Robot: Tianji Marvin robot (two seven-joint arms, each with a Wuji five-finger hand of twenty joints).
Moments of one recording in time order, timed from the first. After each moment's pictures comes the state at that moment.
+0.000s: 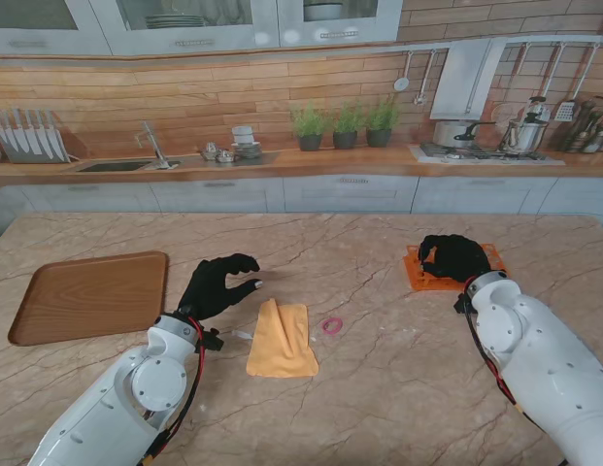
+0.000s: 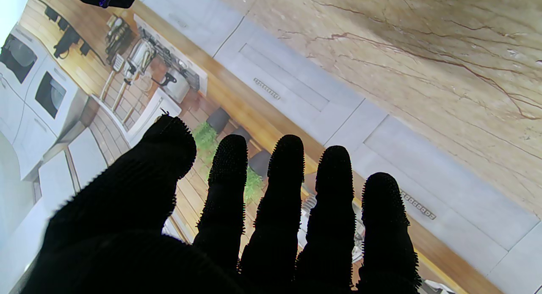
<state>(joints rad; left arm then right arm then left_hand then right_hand) 1.42 -1.19 -1.09 -1.32 0.51 -0.30 0.37 -1.18 -1.08 1.22 -0.94 -0.77 -0.26 -0.23 0.77 -0.41 0.51 -0.15 0.60 0.06 0.69 0.55 0.76 0.22 0.45 0.54 0.50 0.31 0.63 0.71 0.08 0.34 0.98 0.69 0.67 -0.67 0.92 -0.20 0.72 -0.20 0.98 0.30 0.95 0.16 0.83 0.37 0.93 0.16 0.99 0.69 0.42 0.22 1.18 0.64</state>
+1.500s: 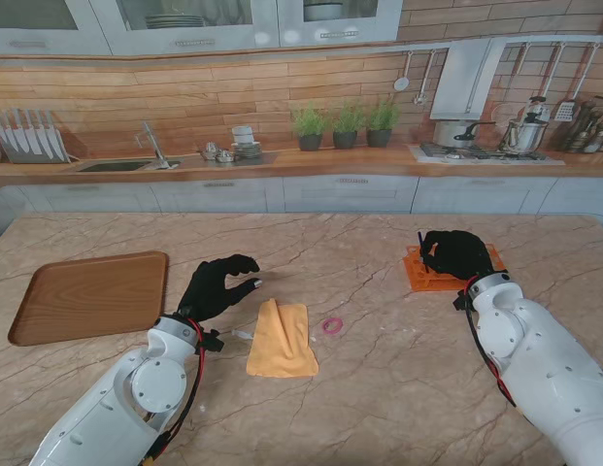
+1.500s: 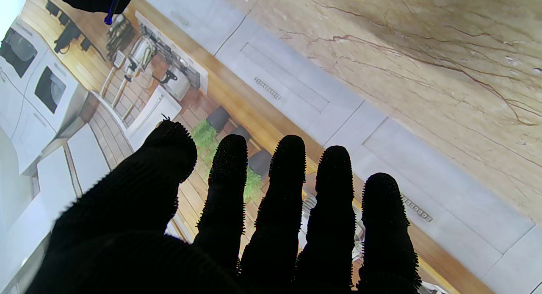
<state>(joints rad) 1.43 -1.19 -1.09 -1.32 0.49 -0.30 0.37 -1.19 -1.09 1.24 -0.93 -0.80 -0.34 -0.36 0.78 -0.36 0.49 -0.15 0.60 0.06 0.69 0.55 0.76 0.23 0.45 0.54 0.50 0.31 0.63 0.71 0.07 0.34 0.98 0.69 0.71 -0.61 0.86 -0.21 0.82 -0.11 0.95 0.18 1.11 0.15 0.73 0.32 0.99 0.18 0.93 0.65 0.42 0.24 1.17 0.63</state>
